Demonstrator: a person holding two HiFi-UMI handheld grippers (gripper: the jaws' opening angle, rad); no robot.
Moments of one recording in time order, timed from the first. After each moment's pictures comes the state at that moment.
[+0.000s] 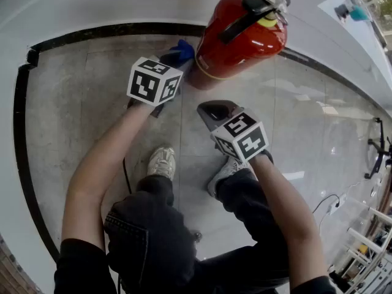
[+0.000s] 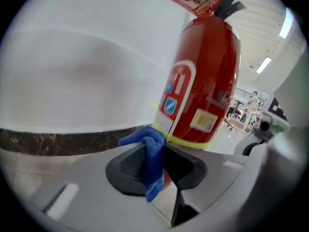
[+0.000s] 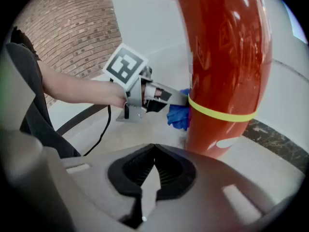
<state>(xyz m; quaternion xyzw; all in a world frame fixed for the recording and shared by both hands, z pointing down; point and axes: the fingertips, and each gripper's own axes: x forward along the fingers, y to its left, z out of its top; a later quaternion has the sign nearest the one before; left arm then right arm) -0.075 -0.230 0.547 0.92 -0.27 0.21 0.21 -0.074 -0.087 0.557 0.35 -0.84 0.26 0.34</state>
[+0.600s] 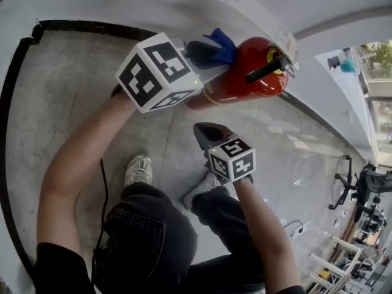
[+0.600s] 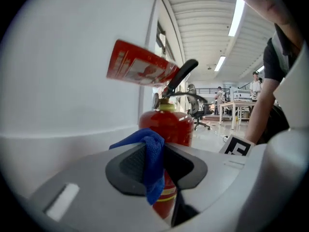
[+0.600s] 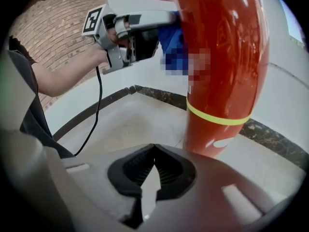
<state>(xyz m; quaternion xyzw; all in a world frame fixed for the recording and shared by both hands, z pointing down) -0.072 -0.217 0.358 0.98 -0.14 0.10 0.04 -0.075 -0.085 0.545 0.37 -0.82 0.27 0.34</state>
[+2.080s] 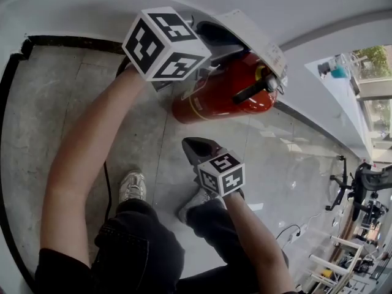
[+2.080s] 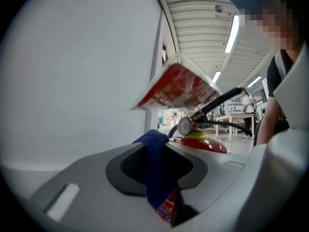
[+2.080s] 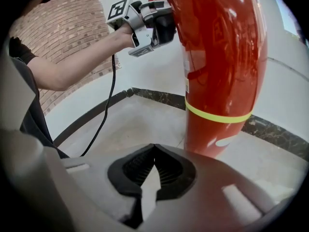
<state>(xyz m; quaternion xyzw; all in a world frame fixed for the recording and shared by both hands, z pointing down) -0.041 -0.284 0.307 0.99 -0.10 0.01 0.04 -0.079 -0.092 0.546 0.38 -0.82 0.29 0.32</state>
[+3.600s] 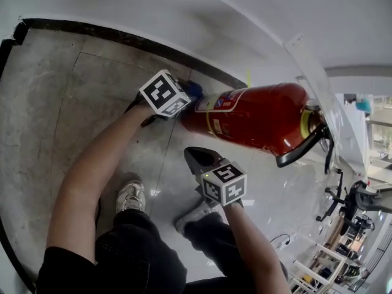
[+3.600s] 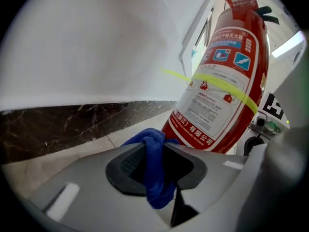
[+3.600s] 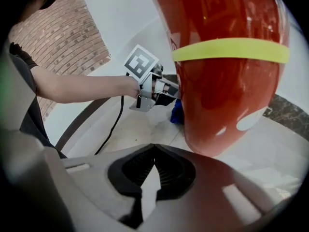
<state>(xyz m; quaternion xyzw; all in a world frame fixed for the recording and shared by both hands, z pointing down) -0.051 -0.271 0.641 0.93 -0.10 0.25 0.26 -0.079 -0.108 0.616 0.36 -0.79 0.36 0.34</state>
